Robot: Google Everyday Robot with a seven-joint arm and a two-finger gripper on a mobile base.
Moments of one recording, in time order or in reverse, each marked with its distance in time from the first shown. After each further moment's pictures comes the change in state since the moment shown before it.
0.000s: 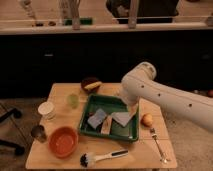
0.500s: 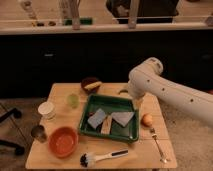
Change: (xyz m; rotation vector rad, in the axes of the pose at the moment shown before) arm 0.056 -0.015 0.012 0.031 0.050 0.238
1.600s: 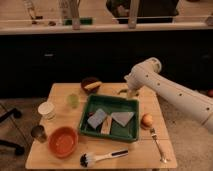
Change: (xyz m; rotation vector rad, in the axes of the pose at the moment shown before) arm 0.022 -0.070 0.059 0.141 -0.099 0.307
